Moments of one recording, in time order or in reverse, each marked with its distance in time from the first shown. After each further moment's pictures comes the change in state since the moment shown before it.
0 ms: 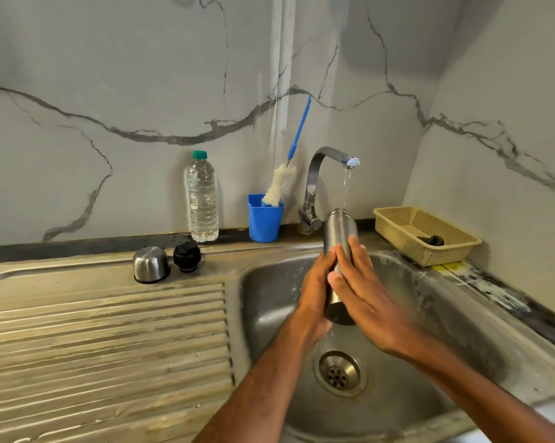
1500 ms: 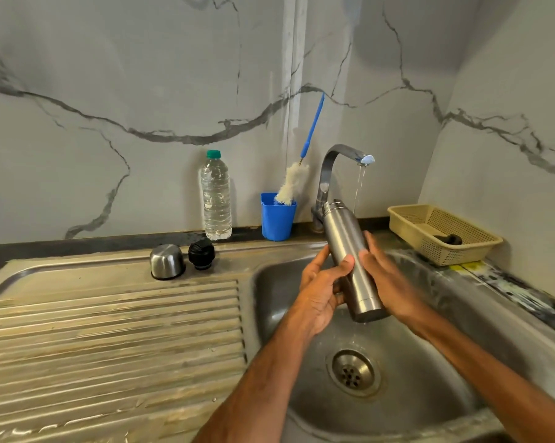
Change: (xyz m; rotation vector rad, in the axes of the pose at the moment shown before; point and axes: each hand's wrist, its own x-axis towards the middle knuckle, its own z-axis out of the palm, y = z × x) left_hand 0.002 0.006 -0.014 -0.025 0.072 0.058; right_hand 0.045 0.046 -0.005 0.349 0.099 0.198
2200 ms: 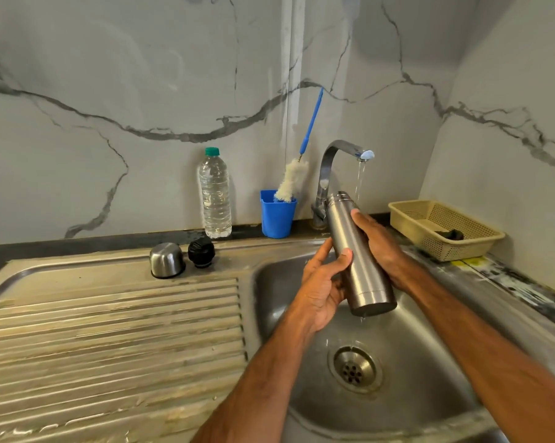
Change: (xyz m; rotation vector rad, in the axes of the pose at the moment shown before) left_hand -0.001 0.002 0.005 -0.048 -0.021 0.005; right_hand 0.058 -0.022 -0.002 0.231 0.035 0.047
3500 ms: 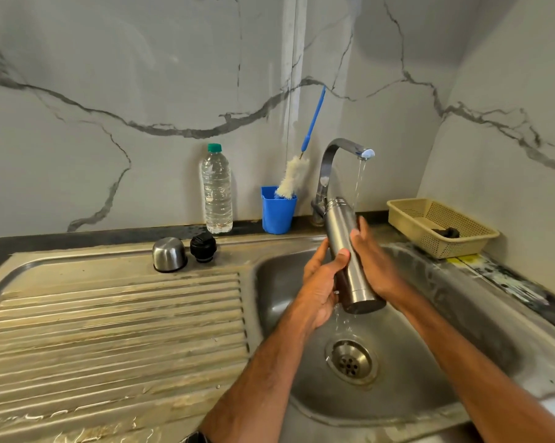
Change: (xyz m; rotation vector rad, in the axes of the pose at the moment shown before) left_hand 0.004 -0.010 -0.010 0.080 0.041 0.004; right_hand -0.039 0.020 0.012 -0.295 -0.007 -0.070
